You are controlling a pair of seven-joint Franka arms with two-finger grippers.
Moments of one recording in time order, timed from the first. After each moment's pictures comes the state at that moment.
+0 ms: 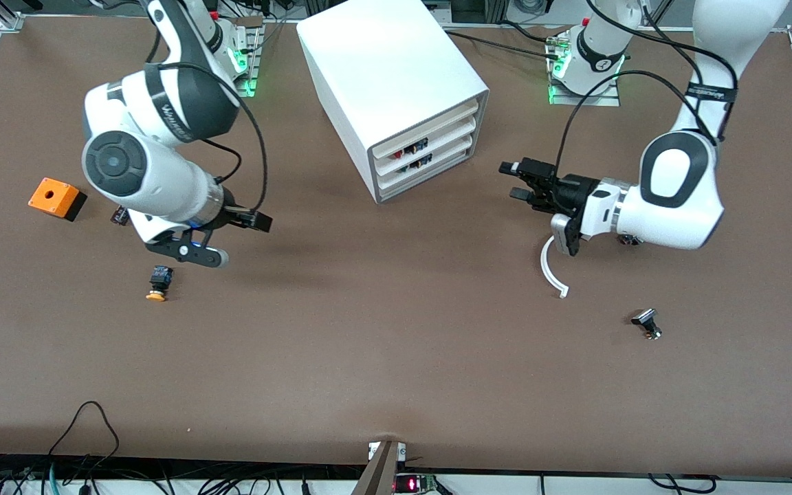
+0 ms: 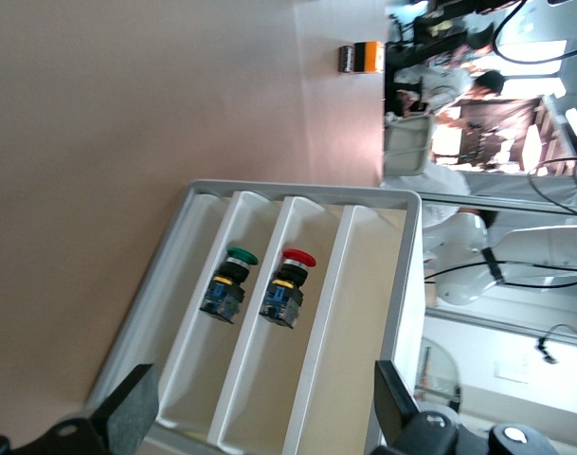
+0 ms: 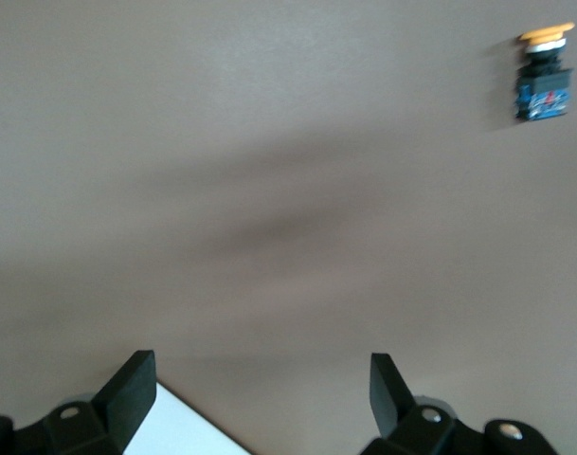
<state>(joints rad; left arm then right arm) -0.02 0.32 -0.15 -2.00 -1.04 1.63 0.69 0.35 0.37 0.04 -1.53 0.07 1.75 0.65</state>
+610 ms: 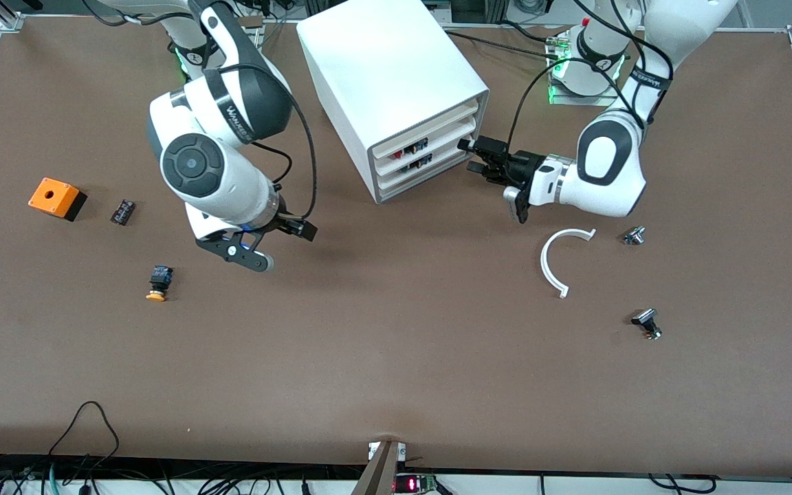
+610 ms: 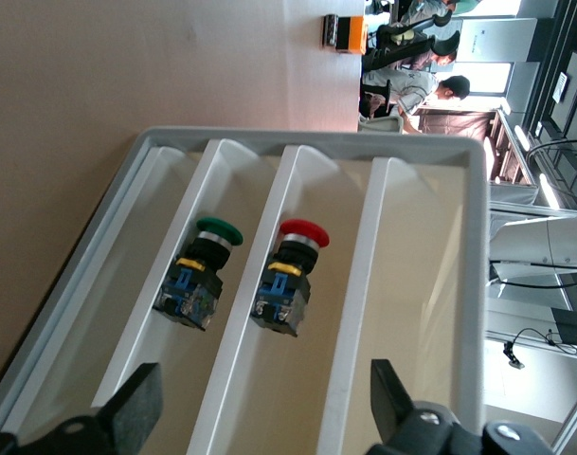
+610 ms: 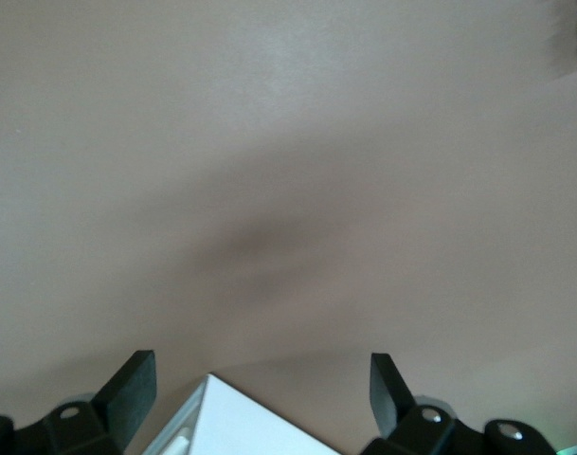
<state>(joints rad) -0.04 0.32 -0.29 -2.23 -1.22 1.81 0.84 0.46 0.48 0.04 -1.39 0.07 1.75 0.90</state>
